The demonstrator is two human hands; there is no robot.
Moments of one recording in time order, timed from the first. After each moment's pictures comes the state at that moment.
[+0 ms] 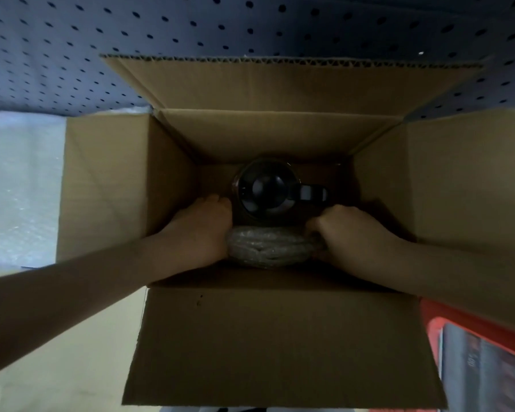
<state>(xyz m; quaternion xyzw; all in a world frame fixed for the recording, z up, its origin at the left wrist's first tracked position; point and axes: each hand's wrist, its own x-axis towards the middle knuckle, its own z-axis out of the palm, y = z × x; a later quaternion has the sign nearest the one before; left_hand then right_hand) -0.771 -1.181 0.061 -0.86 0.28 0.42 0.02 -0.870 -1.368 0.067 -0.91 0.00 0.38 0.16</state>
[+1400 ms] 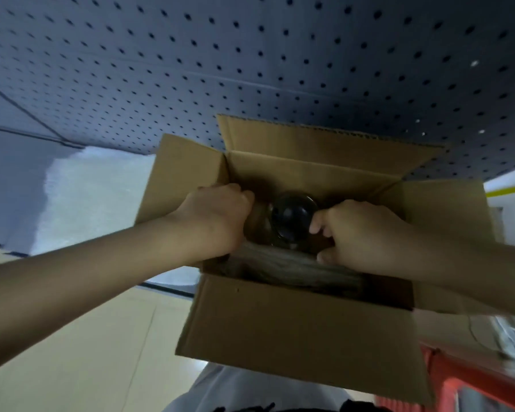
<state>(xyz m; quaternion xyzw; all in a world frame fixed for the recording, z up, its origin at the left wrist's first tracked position) -0.758 -1.157 0.176 -0.90 0.33 0.29 0.07 -0.842 -1.337 0.174 -0.93 0.02 0.35 0.13</state>
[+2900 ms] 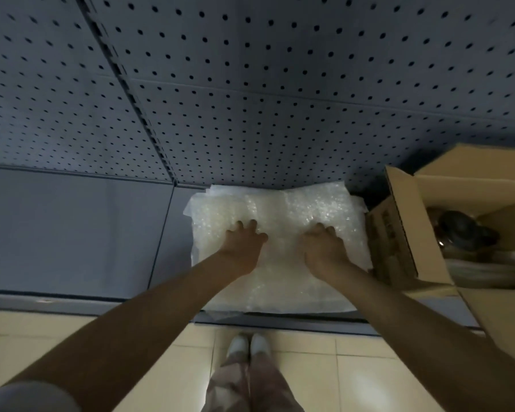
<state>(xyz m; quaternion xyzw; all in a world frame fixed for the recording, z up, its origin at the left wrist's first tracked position) -0.596 -0.876 0.025 -0.86 0.41 0.29 0.11 -0.682 -1.016 0.023 -0.92 0.24 0.30 0.02</state>
